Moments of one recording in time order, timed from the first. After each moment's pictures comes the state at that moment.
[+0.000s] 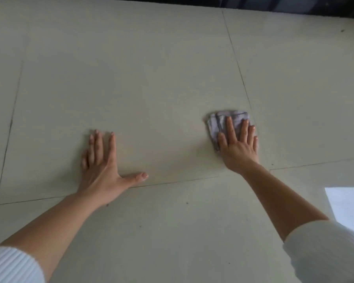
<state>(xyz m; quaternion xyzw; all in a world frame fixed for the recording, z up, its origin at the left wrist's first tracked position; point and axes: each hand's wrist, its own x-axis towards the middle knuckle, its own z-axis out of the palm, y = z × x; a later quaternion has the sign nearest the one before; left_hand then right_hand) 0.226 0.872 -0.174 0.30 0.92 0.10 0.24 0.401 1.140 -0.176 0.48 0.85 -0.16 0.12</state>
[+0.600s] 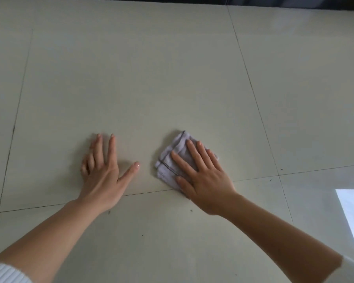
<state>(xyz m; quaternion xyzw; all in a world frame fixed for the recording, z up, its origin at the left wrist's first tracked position) 0.226 0.876 -0.174 0.29 0.93 0.11 0.21 0.400 1.055 -0.175 0.16 0.97 -0.11 0.13</state>
